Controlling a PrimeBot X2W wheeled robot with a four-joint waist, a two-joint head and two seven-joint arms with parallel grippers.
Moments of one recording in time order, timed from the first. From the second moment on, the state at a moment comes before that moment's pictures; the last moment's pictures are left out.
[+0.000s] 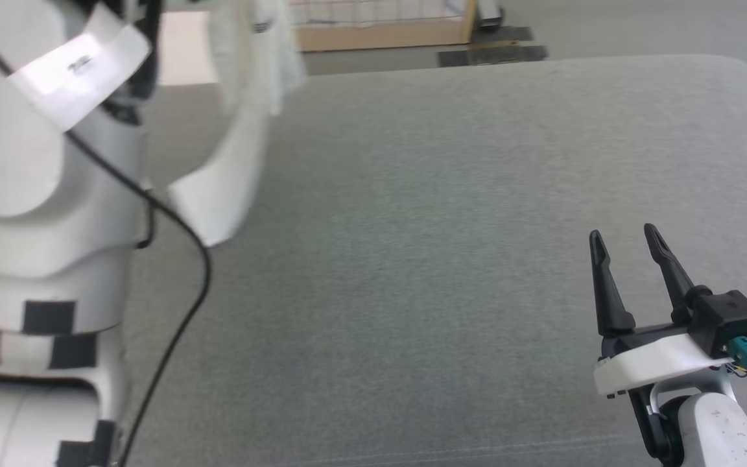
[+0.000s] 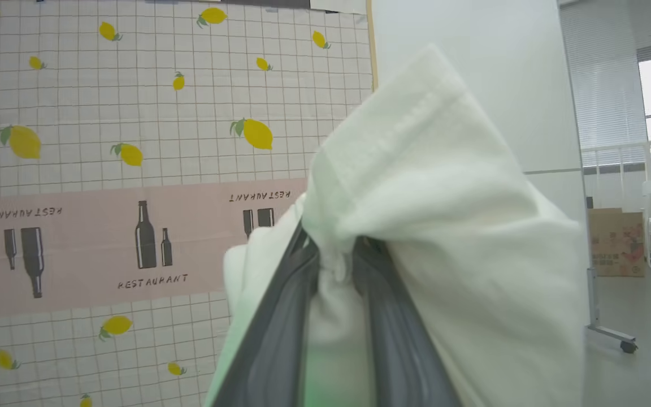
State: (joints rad) left arm -1.08 0.23 -0.22 0.25 -0.34 -0.01 0.01; right arm -0.12 -0.05 -0.03 0.10 0.06 0.13 -0.21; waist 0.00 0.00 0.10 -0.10
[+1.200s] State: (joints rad) left arm -0.80 0.05 -0.58 0.87 -0.59 0.01 0.23; right arm -0.14 -0.05 0.01 0.11 0.10 0.13 -0.22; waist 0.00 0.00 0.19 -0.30
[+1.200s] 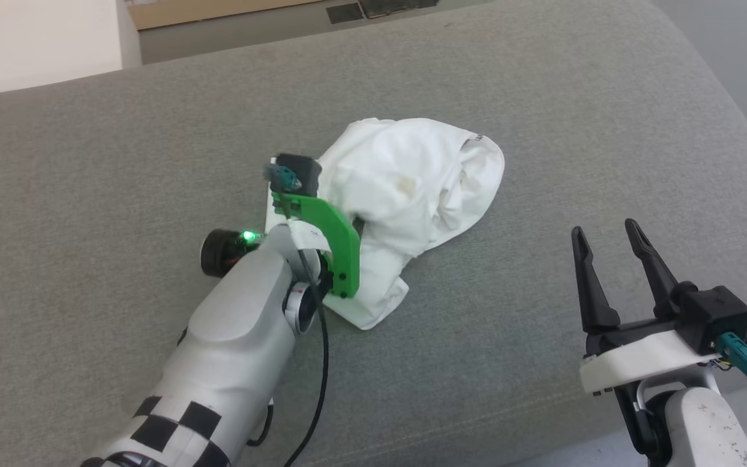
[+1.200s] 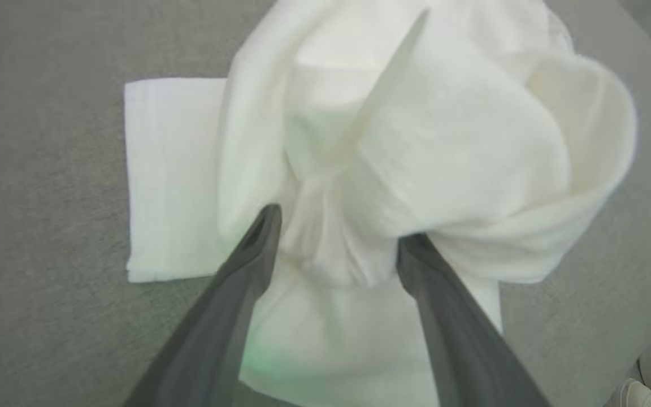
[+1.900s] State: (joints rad) left arm -0.38 0.19 -0.24 0.22 -0.41 0.05 -0.26; right arm -0.12 -0.05 -0.05 0.04 0.04 0.13 -0.17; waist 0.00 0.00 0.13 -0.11
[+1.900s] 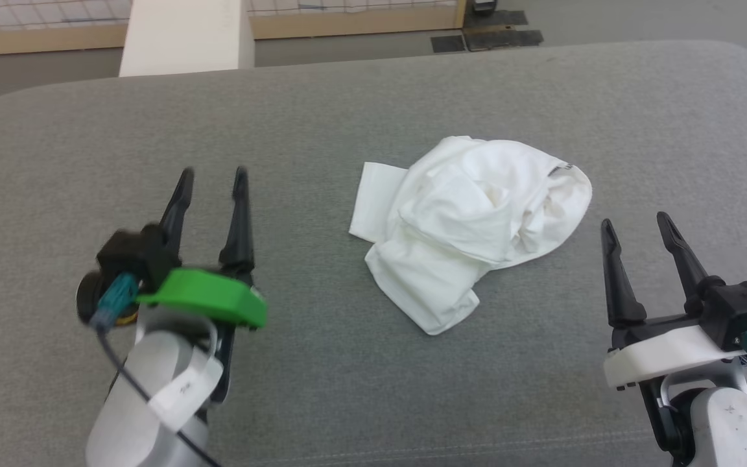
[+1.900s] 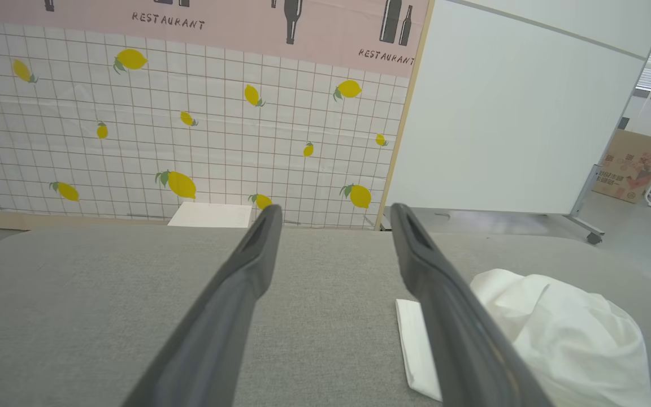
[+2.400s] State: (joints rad) left arm -0.11 0.12 -0.06 0.09 -0.29 -0.01 -0.26; right arm -0.09 -0.05 -0.04 0.02 0.03 0.13 -0.13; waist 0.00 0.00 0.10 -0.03
